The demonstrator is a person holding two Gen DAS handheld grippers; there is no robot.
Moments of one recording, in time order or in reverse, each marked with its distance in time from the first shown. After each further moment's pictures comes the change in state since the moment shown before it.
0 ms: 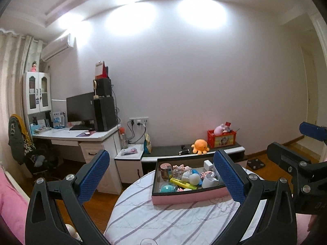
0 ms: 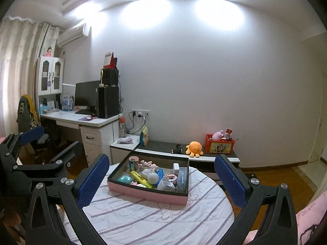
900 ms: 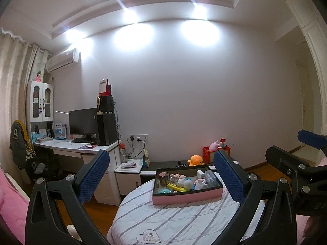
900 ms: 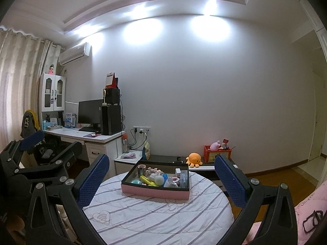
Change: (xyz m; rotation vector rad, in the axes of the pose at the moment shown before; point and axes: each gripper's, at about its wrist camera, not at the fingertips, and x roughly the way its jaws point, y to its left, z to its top) left arm -0.096 0.004 -0.005 -0.018 -0.132 -0.012; right arm -0.086 0.012 -0.018 0.043 -0.127 -0.012
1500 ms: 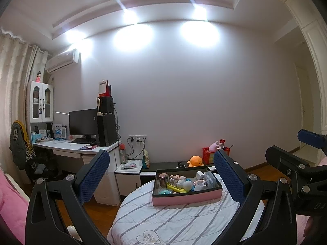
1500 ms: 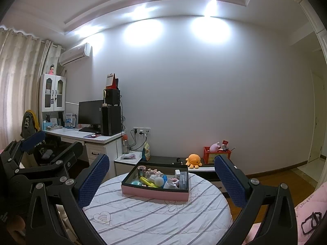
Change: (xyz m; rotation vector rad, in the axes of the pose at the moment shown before) left arm -0.002 -0.001 0.004 0.008 -0.006 0.005; right arm -0.007 0.000 0.001 -0.007 -0.002 -0.001
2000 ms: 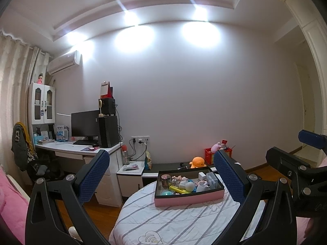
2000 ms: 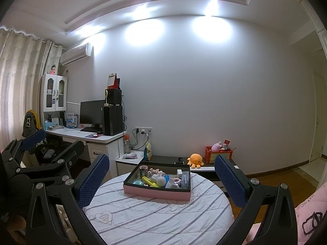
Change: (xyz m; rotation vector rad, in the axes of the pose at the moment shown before) left arm -0.002 -0.004 0.004 0.004 -0.002 0.011; right arm 0.002 0.002 0.003 -0.001 0.000 0.010
